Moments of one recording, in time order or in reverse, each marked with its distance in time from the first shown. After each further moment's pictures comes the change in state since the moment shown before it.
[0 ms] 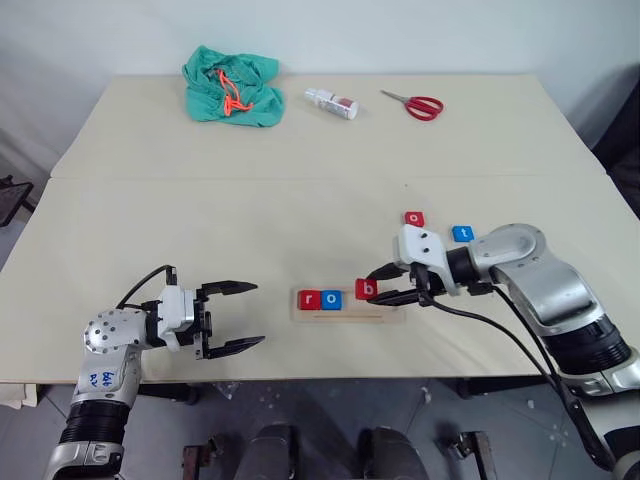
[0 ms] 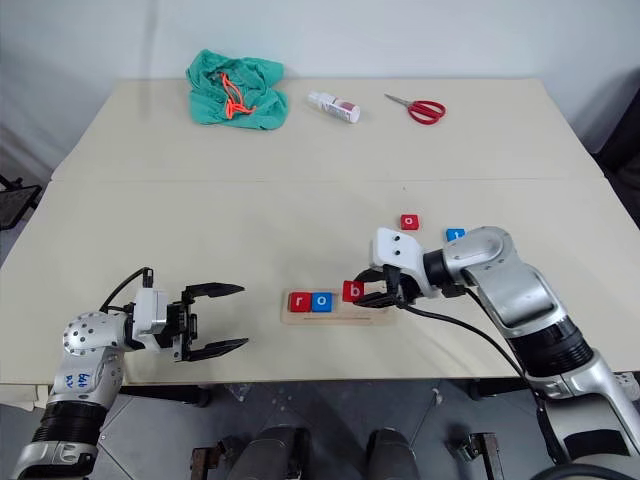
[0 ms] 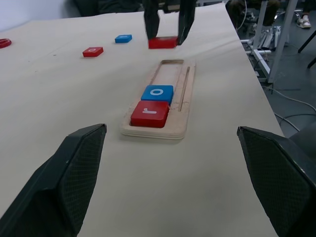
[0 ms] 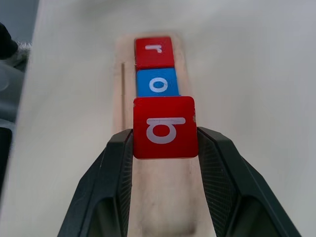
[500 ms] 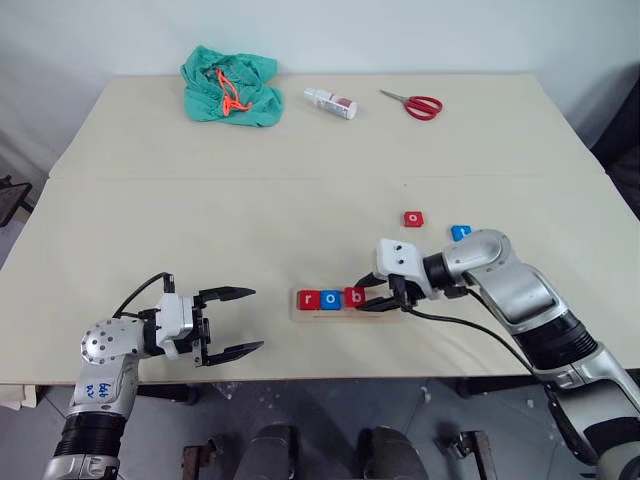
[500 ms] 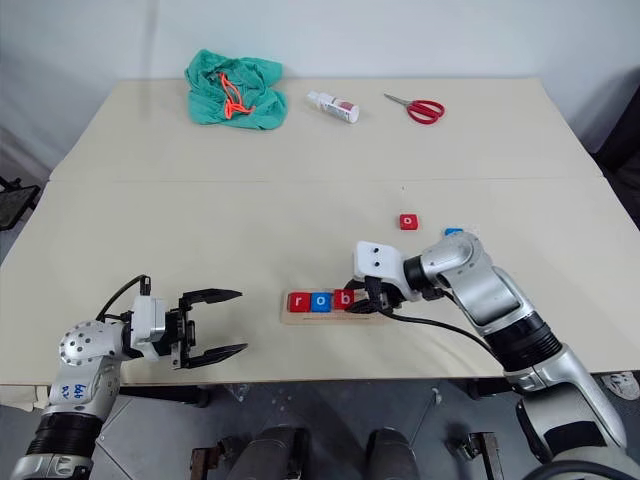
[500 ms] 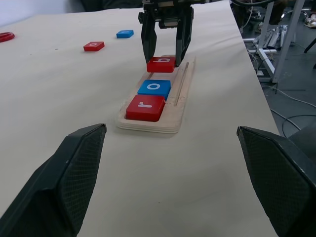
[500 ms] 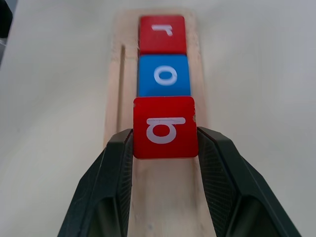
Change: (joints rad) left arm 0.058 0.004 0.004 -0.049 0.000 0.001 0.045; right arm -0.022 0.069 0.058 0.067 -0.074 -0.060 0.018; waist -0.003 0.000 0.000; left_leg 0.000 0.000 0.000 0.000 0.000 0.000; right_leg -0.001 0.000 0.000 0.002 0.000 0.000
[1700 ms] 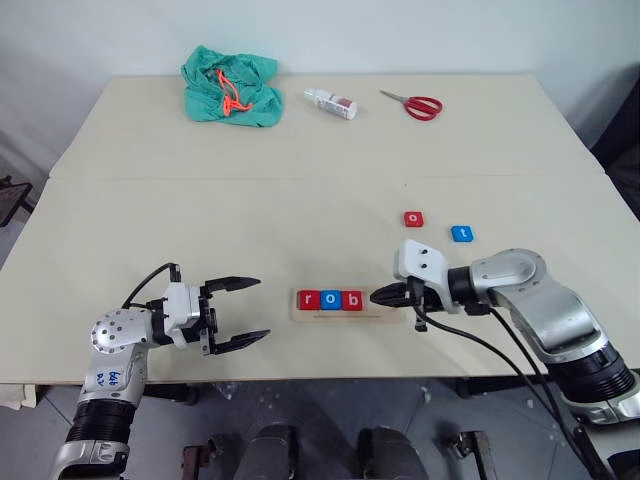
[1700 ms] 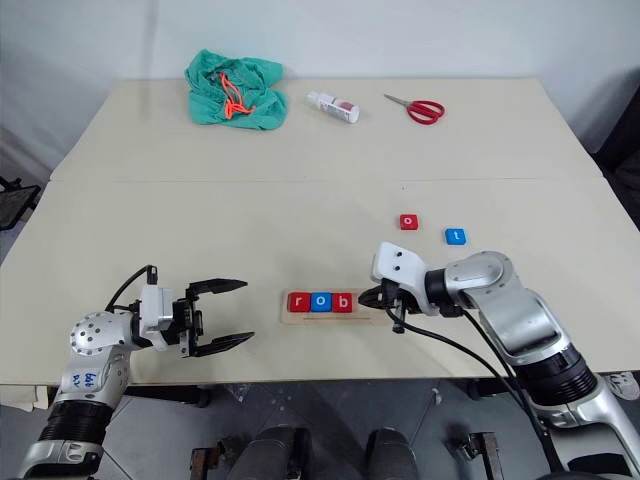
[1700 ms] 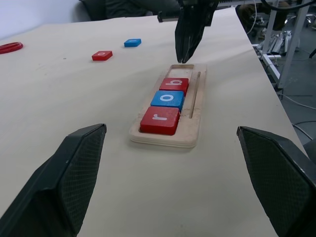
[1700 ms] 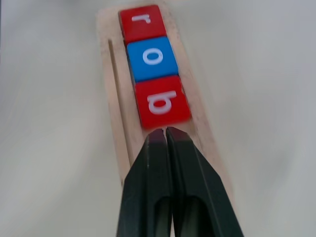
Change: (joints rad) left arm -0.059 -0.020 -0.019 0.049 0.004 -0.006 0.011; right arm 0.172 -0.065 -0.116 -0.235 0.085 0.217 -0.161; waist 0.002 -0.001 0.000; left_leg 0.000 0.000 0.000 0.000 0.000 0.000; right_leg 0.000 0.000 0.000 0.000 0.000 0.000
